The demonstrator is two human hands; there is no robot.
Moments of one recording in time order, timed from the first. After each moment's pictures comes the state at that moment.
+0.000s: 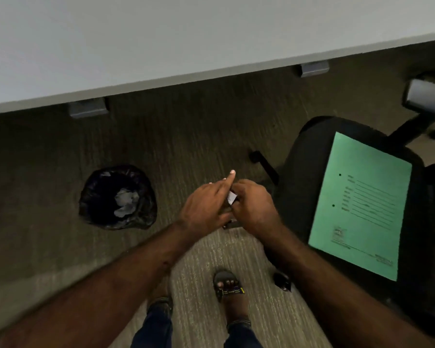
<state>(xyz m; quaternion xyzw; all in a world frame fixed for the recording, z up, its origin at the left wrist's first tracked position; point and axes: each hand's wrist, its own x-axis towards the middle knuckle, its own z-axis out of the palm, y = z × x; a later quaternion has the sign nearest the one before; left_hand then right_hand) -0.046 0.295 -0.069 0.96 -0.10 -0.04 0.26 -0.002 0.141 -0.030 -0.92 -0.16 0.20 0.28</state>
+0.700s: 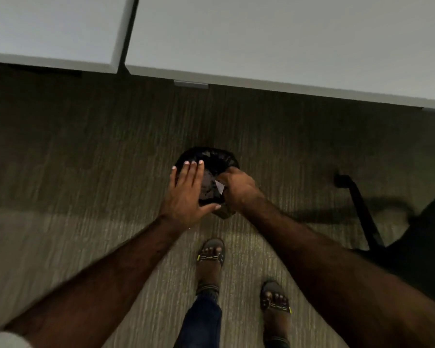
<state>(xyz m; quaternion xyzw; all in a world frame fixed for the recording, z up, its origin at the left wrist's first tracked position) -0.184 0.613 -0.130 0.97 0.18 -0.12 0.10 -0.049 0.487 -0.101 -0.86 -0.36 0.34 0.11</state>
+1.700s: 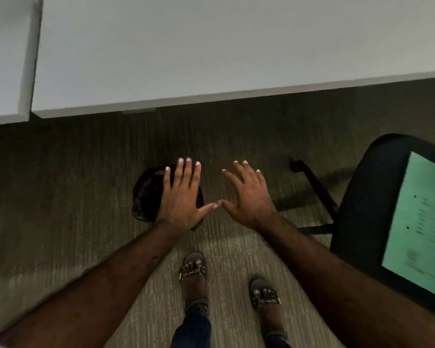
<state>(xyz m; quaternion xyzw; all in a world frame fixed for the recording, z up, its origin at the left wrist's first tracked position) -0.097 0.517 -0.088 0.99 0.06 -0.09 0.01 -0.016 0.321 -0.085 -0.93 -0.30 0.15 0.12</state>
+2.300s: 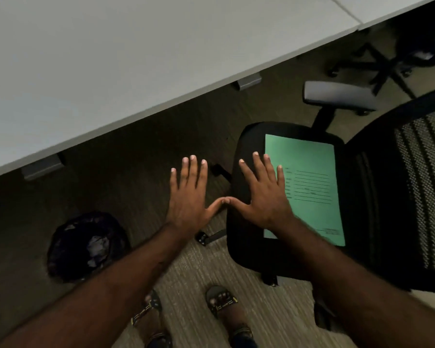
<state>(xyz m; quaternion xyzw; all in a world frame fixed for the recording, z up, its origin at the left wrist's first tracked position) 0.009 0.211 -0.016 0.99 -0.10 -0.01 0.07 0.016 -0.011 -0.009 -0.99 -0.09 0.02 0.10</state>
